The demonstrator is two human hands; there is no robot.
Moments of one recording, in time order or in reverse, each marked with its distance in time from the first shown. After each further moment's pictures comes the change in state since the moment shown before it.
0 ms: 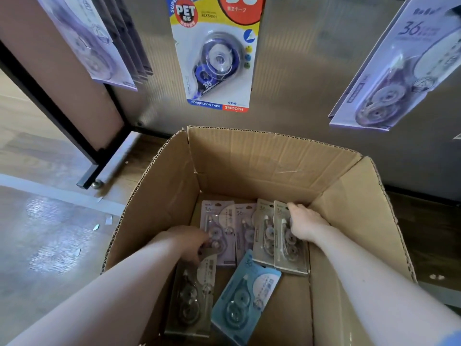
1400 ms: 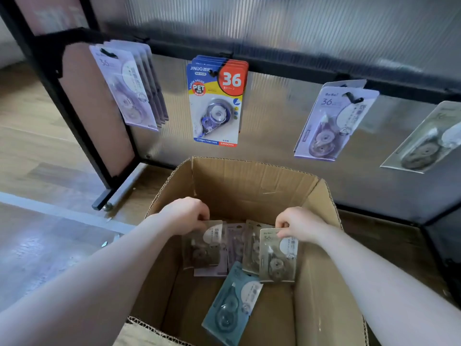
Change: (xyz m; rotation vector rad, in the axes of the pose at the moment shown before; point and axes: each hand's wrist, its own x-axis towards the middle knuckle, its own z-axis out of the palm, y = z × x) left_hand -0.091 0.013 -0.065 -0.094 0.588 0.042; right_hand -0.081 0.001 -0.074 -0.079 0.087 -0.322
